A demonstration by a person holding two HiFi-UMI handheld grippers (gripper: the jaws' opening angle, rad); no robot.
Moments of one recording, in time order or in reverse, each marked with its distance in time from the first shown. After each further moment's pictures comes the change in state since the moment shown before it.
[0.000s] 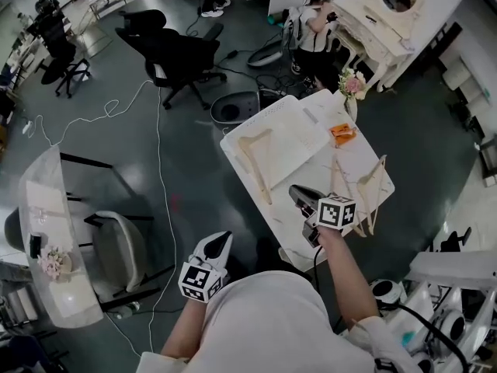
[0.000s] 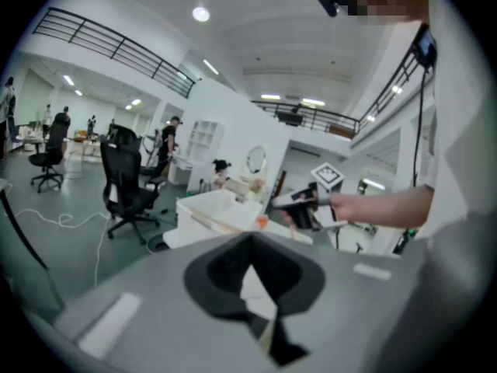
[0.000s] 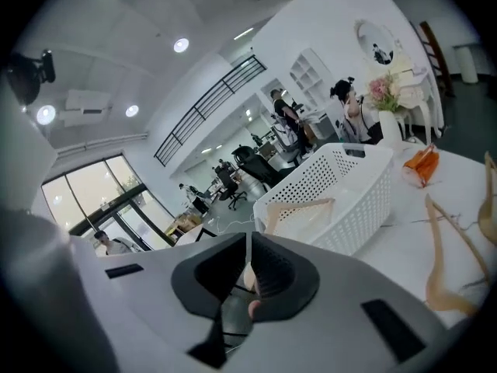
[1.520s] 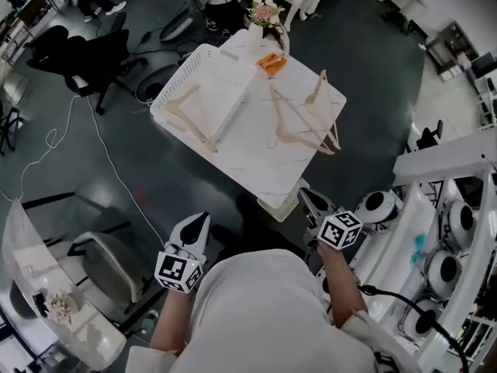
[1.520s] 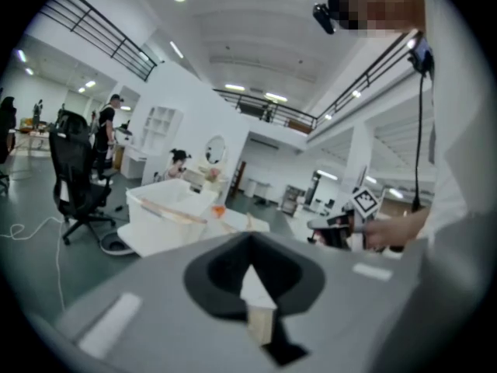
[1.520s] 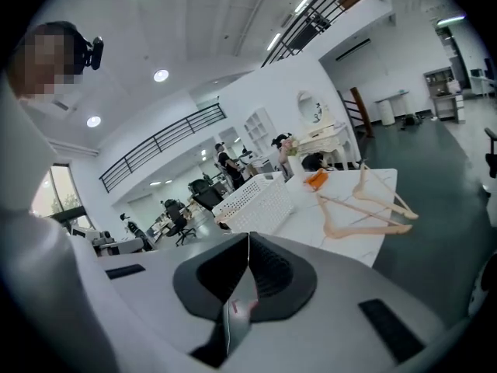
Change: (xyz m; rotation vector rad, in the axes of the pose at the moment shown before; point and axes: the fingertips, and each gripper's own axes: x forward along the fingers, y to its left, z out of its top) left arm -0.027 -0.064 -0.028 0.095 0.059 -0.327; right arm -0.213 0.012 -0.164 0.072 -0.350 -0.418
